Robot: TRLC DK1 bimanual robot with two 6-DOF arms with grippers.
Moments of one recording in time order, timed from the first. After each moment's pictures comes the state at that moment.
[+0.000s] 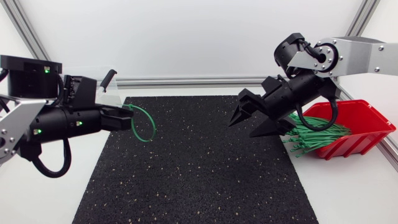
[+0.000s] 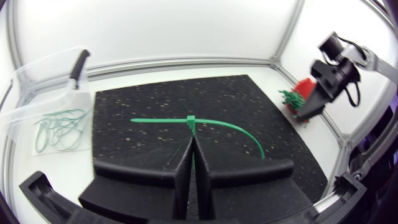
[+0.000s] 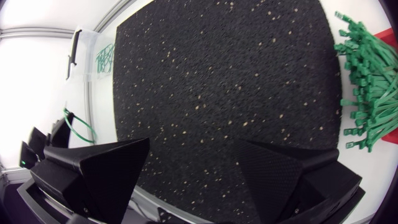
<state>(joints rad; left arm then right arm) -0.28 1.14 0.73 -0.18 0.20 -0.09 0.26 1.62 1.20 -0.84 -0.49 0.42</state>
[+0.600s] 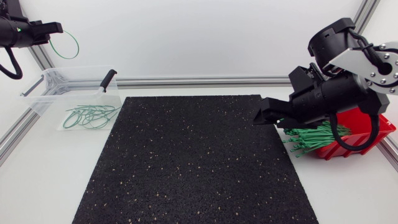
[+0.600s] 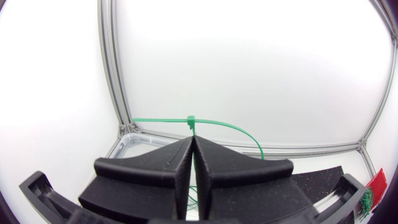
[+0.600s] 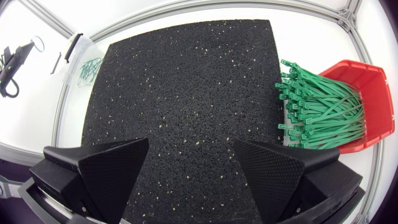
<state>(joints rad) 0.20 1.58 1.43 -0.26 0.03 -0.02 0.26 1.31 1.03 -0.76 -0.22 0.26</state>
